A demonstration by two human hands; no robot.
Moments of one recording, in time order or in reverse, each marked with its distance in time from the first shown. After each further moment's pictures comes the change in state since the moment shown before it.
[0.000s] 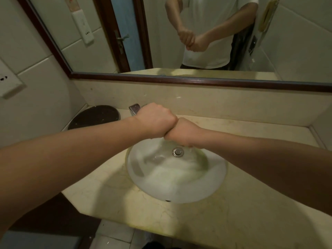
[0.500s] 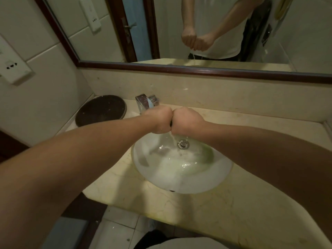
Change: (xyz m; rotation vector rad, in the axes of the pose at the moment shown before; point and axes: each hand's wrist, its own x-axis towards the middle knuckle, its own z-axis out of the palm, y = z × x) left_hand 0.015 0.006 0.050 -0.575 -0.176 -0.304; right_hand 0.044 0.015 0.021 -0.525 0.171 -0.175
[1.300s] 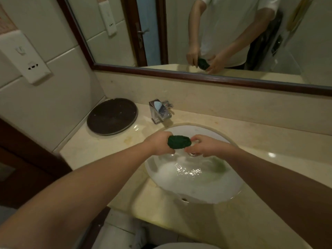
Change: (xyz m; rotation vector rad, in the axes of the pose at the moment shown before) left_hand -0.011 -0.062 0.079 -0.430 -0.021 -0.035; right_hand -0.015 0.023 0.042 0.679 -0.408 0.262
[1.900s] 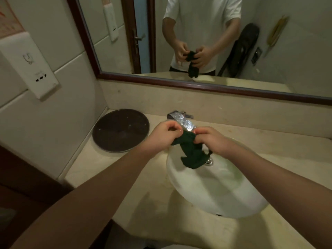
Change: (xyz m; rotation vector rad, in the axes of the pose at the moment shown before) left_hand -0.018 -0.095 -0.096 -0.880 0.111 0.158; right_hand 0.033 -0.134 0.049 0.236 0.261 -0.201
